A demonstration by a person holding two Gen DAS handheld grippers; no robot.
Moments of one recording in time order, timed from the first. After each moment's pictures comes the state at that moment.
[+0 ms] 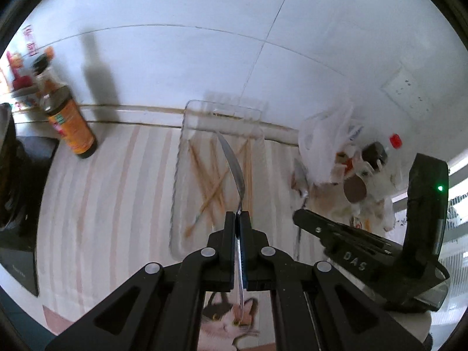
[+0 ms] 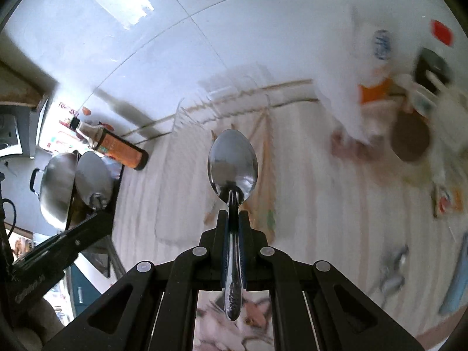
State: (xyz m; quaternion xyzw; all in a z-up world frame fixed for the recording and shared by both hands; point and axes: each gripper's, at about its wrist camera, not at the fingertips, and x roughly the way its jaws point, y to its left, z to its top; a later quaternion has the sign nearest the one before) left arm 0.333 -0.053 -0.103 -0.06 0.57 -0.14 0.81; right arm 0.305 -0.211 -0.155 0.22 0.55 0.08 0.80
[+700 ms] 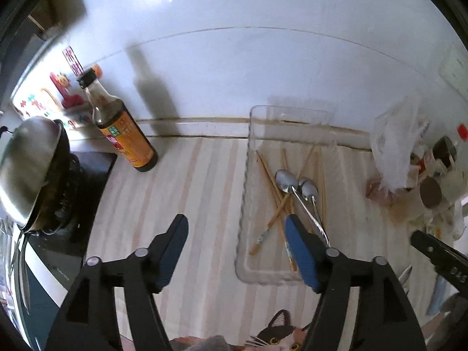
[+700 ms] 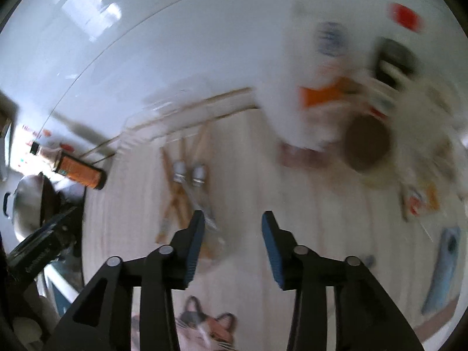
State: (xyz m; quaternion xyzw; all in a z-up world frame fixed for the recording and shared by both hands) left arm 0.308 -0.050 -0.131 0.05 0.52 0.01 0.86; right arm 0.292 -0.262 -0.178 0.21 0.55 -0.03 0.81
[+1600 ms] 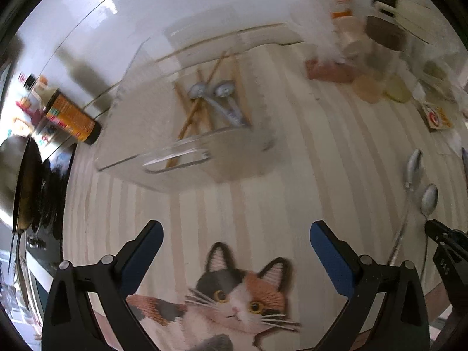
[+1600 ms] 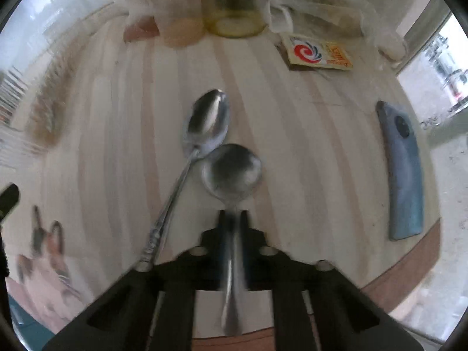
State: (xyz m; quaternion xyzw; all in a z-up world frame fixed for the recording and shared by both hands) left arm 0.213 -0.173 -0.234 0.18 0.56 -0.06 0.81; right arm 0.144 -0.325 -0.306 0.13 0.62 -0.16 0.76
